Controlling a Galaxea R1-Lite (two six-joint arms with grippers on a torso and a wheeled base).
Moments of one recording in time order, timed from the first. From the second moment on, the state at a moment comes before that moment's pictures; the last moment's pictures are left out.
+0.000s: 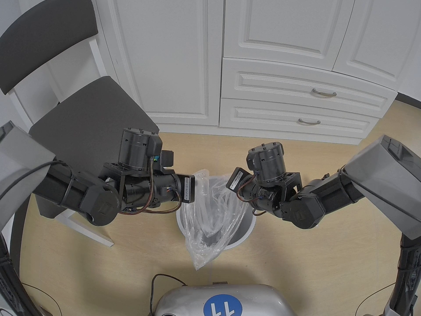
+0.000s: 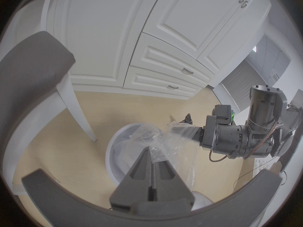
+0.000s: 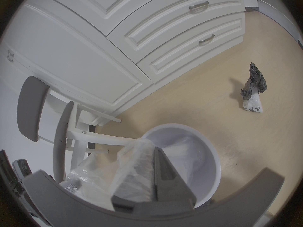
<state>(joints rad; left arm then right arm) -0.53 1.97 -1.02 -0.47 -0.14 -0.22 0.66 2.21 -1.25 -0.52 -0.27 0.87</state>
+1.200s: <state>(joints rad) -0.49 2.13 -1.12 -0.44 -0.13 -0.23 0.58 2.29 -1.24 -0.55 -0.28 0.73</state>
